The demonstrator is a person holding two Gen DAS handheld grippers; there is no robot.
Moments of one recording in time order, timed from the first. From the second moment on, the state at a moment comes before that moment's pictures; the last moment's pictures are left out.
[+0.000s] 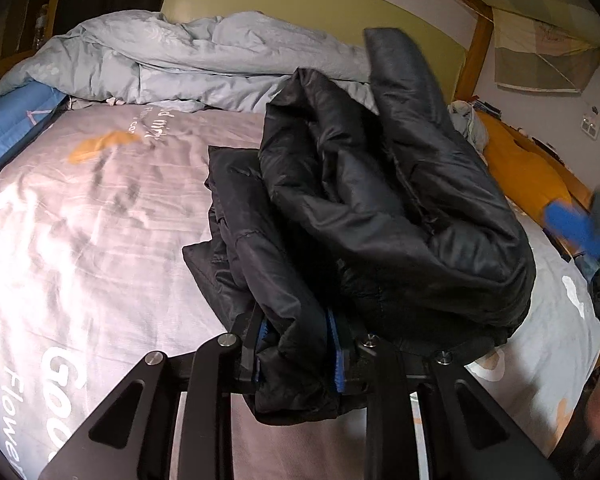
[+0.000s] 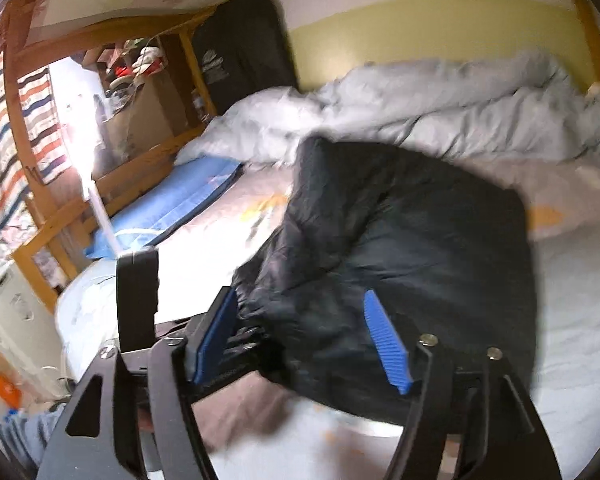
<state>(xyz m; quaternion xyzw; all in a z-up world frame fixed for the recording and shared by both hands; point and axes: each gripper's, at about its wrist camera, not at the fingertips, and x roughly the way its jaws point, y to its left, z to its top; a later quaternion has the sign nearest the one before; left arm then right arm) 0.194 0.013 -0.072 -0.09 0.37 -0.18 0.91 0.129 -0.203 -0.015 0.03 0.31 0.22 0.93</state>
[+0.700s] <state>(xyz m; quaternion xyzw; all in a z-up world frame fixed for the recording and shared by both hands) 0.156 0.026 -0.026 -0.07 0.30 -0.18 0.93 0.218 -0.263 -0.055 0.04 0.40 0.10 0.91</state>
